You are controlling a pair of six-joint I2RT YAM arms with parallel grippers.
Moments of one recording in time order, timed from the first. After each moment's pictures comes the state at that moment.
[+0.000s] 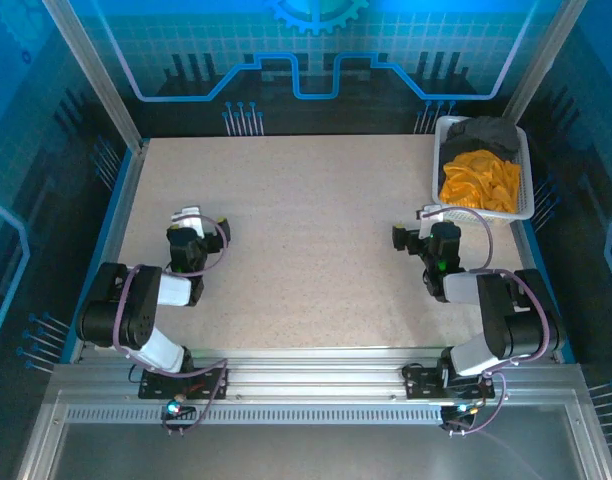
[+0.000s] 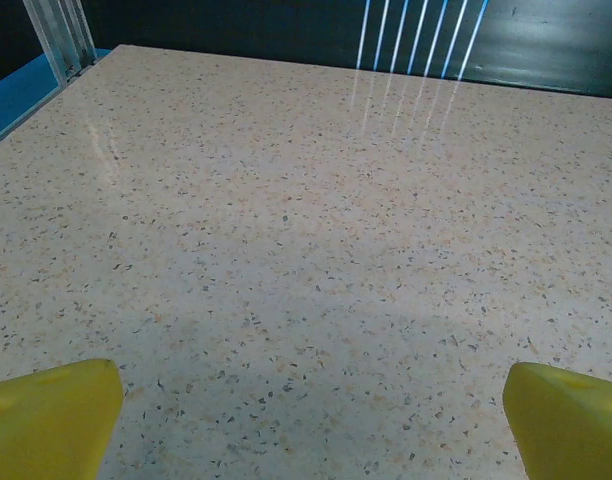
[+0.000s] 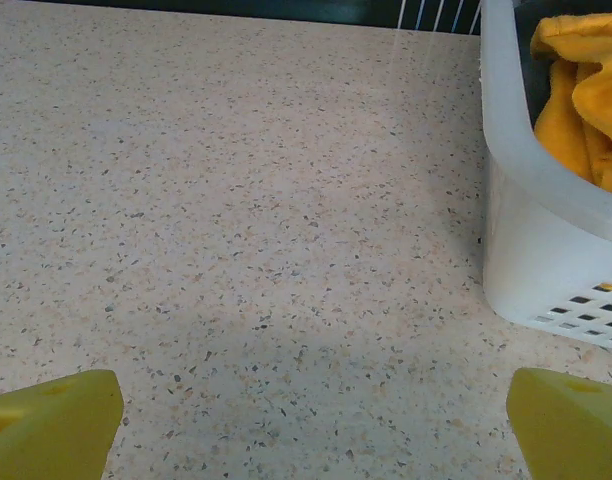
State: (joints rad) left arm -0.02 1.56 0.35 0.89 -0.17 -0.14; right arm 0.08 1.50 0.40 0.68 0.06 -0.04
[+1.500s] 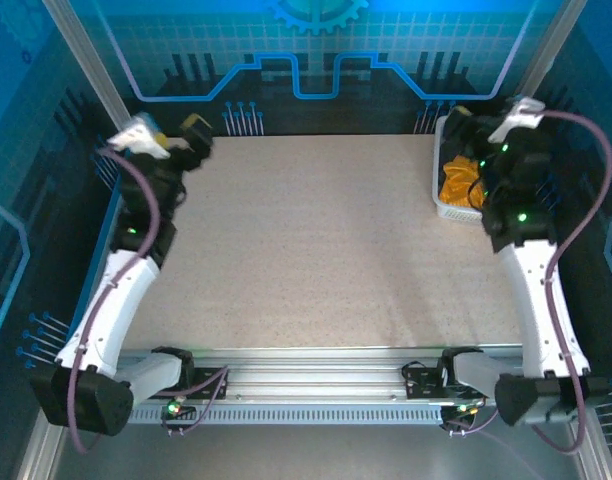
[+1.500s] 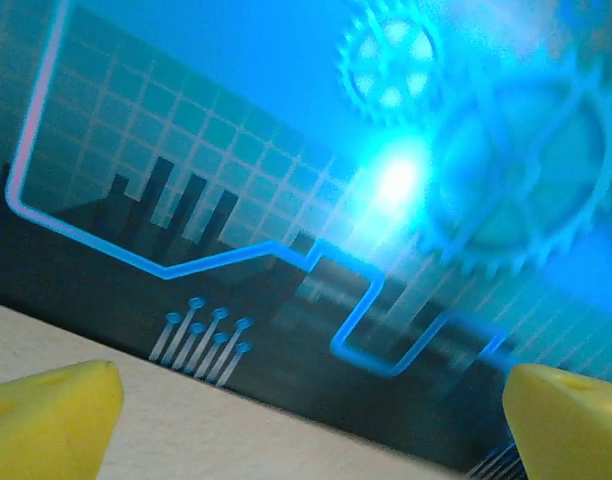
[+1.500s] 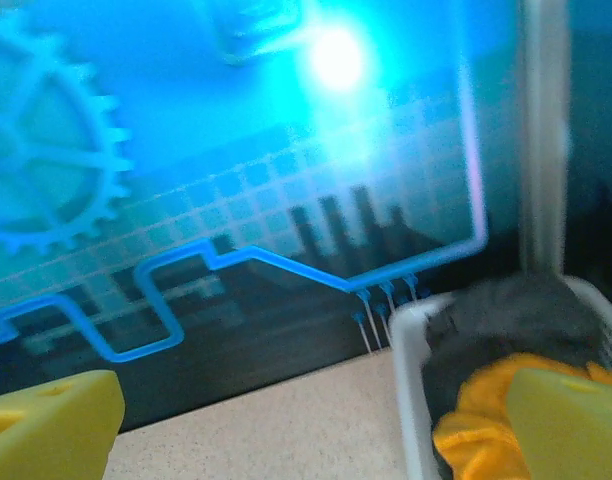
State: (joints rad) left arm -0.05 1.14 1.13 0.04 -0.10 -0.63; right arm -0.01 1.21 1.43 -0.38 0.15 0.36
